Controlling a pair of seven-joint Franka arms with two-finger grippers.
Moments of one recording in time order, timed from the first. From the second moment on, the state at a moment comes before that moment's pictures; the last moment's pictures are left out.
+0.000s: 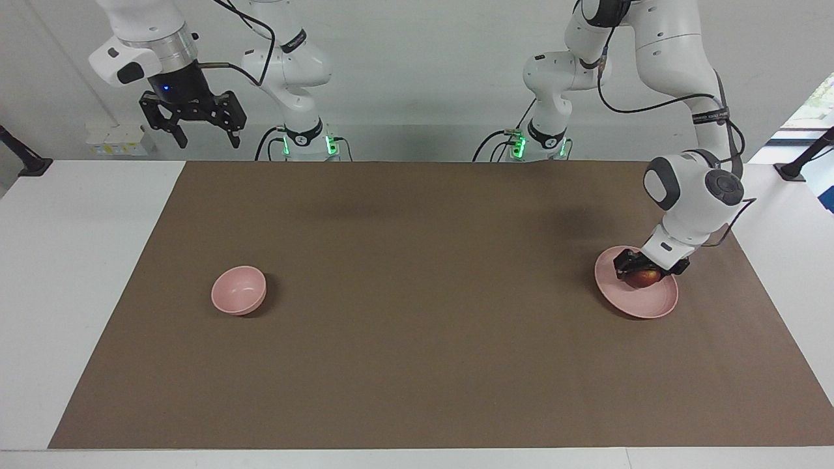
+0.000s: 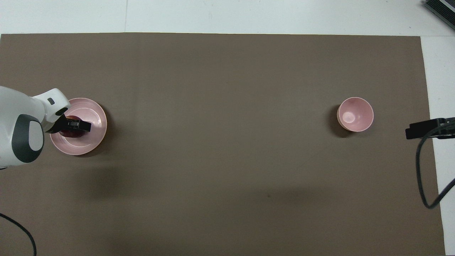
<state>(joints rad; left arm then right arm) 0.03 0.27 0.07 -2.04 -0.03 2.30 0.27 0.03 -0.10 -0.04 -1.57 -0.02 1.47 -0.01</state>
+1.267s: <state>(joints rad) 0.02 0.27 0.07 -2.03 -0.03 2.31 0.25 0.04 -0.10 -0.03 -1.57 -0.02 1.47 -0.01</state>
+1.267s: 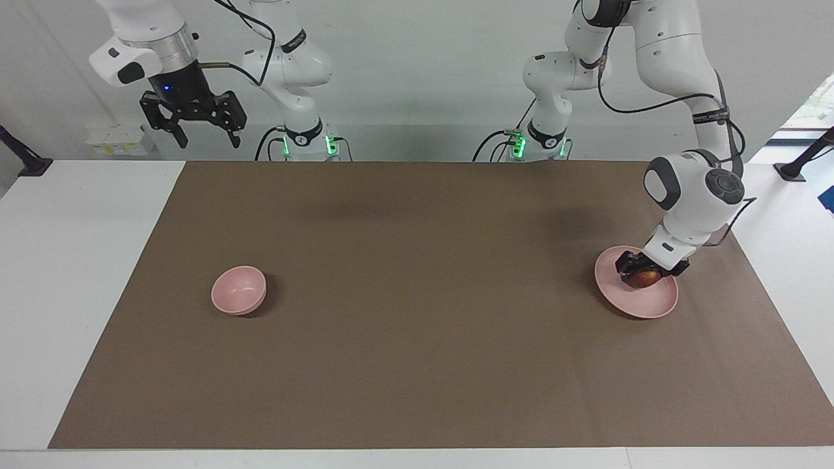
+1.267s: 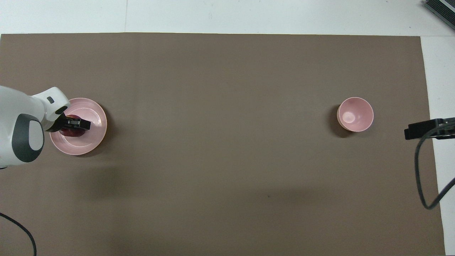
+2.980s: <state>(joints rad) -0.19 0.26 0.03 -1.72 -0.72 1.90 -0.62 0.03 -0.16 -0.04 -1.73 0.24 1.45 -0.01</state>
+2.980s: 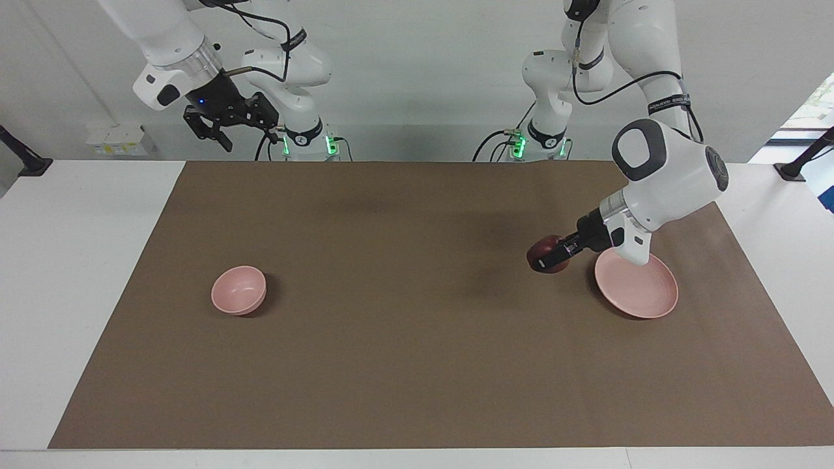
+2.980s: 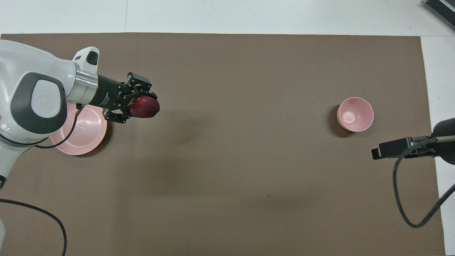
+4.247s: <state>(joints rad) -0.19 0.26 -0.32 -1.71 -1.52 1.81 -1.01 0.02 -0.19 -0.03 -1.99 0.99 1.71 0.17</state>
